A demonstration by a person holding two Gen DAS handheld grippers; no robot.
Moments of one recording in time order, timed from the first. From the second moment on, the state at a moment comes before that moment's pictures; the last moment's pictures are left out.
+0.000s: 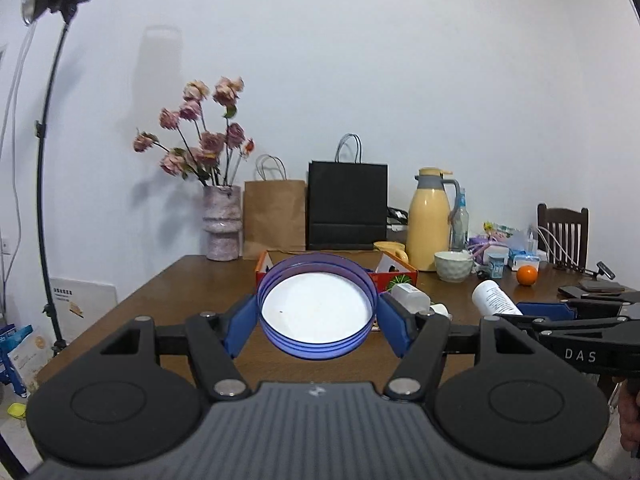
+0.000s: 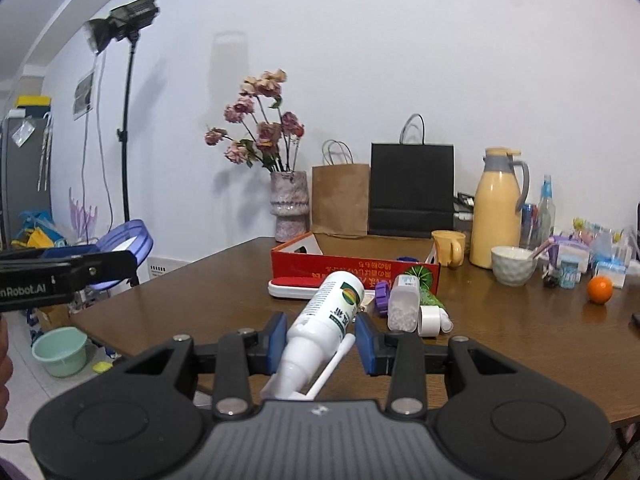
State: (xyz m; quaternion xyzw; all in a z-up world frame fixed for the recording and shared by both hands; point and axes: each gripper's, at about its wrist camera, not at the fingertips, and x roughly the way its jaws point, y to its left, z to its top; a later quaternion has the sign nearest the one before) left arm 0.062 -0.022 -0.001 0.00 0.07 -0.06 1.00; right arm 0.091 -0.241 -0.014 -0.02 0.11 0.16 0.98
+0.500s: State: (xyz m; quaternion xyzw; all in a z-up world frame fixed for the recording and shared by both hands) left arm 0.026 -0.023 0.006 0.00 0.06 -0.06 1.00; right arm 0.040 -0.231 -0.002 -0.03 0.09 0.19 0.98
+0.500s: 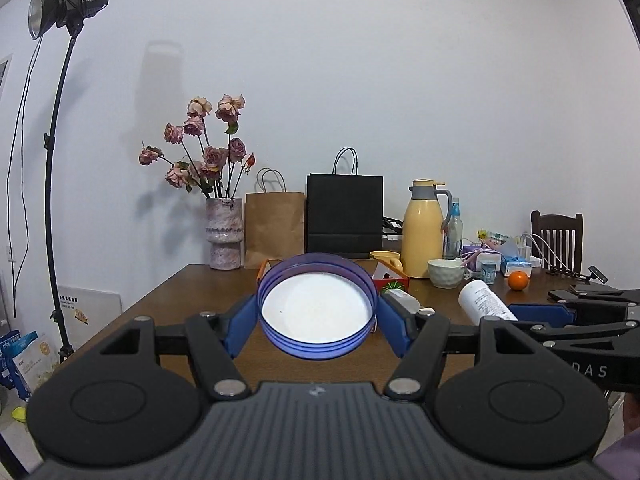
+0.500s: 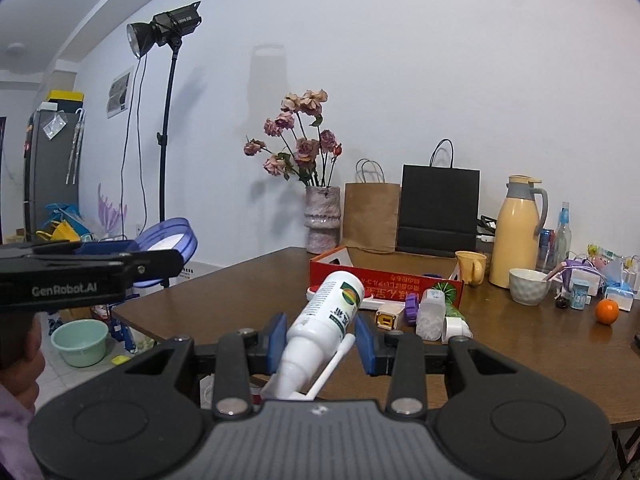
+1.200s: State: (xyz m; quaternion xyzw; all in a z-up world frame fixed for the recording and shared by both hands) left arm 0.114 -0.025 -0.011 -0.01 0.09 -0.04 0.99; right arm 0.133 -0.237 -0.017 0.00 0.12 0.18 0.98
